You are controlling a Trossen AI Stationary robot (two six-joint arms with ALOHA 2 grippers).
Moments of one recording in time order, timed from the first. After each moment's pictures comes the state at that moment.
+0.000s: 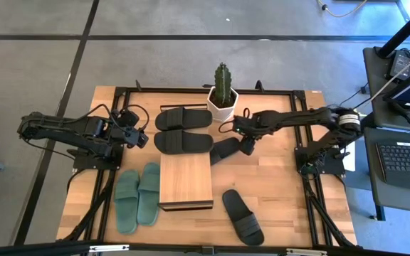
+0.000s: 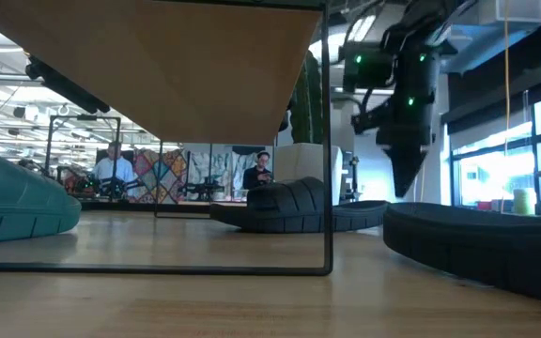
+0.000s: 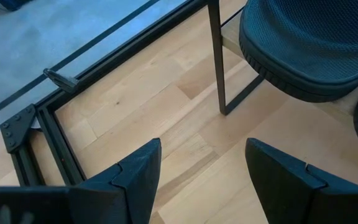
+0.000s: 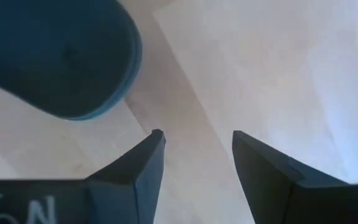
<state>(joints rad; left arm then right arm) -0.07 0.74 0.71 -1.08 -0.72 -0.78 -0.21 1.60 0.99 -0.82 0.21 0.28</state>
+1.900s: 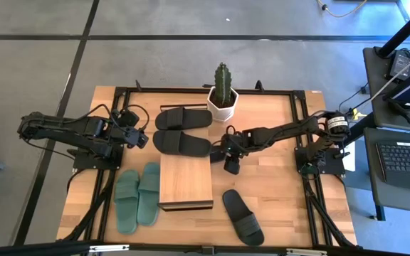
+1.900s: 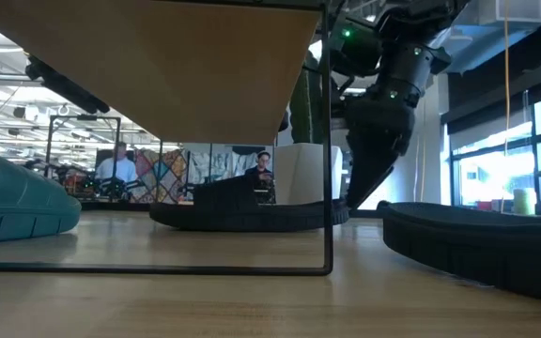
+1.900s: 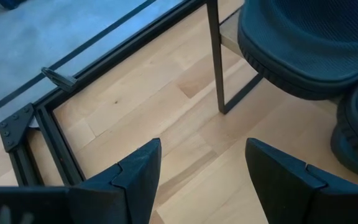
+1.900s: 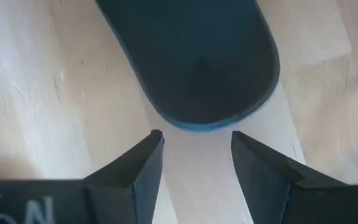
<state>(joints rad) -0.07 0.74 0.71 -1.08 -0.71 -0.78 0.00 1.72 0.99 -0.43 0.02 0.31</state>
